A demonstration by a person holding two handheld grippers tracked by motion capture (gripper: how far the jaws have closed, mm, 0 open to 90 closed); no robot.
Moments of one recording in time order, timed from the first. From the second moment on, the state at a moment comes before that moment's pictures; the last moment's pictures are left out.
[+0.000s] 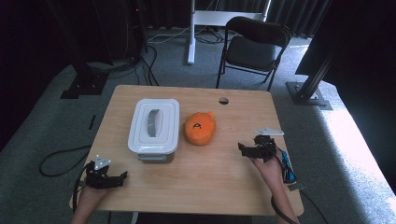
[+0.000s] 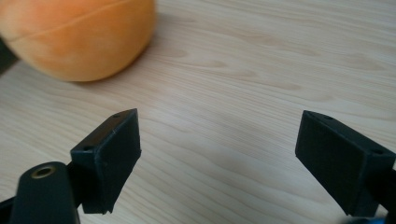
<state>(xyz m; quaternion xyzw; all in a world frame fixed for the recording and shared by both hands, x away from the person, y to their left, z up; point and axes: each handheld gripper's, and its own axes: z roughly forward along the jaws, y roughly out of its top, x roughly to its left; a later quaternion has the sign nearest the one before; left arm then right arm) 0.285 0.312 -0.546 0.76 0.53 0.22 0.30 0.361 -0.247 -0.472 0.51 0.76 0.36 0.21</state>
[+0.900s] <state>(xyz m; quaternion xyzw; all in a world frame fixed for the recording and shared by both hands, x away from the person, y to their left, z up) 0.285 0.312 -0.546 0.76 0.53 0.22 0.30 0.395 -0.170 -0.480 0.46 0.79 0.38 0.16</state>
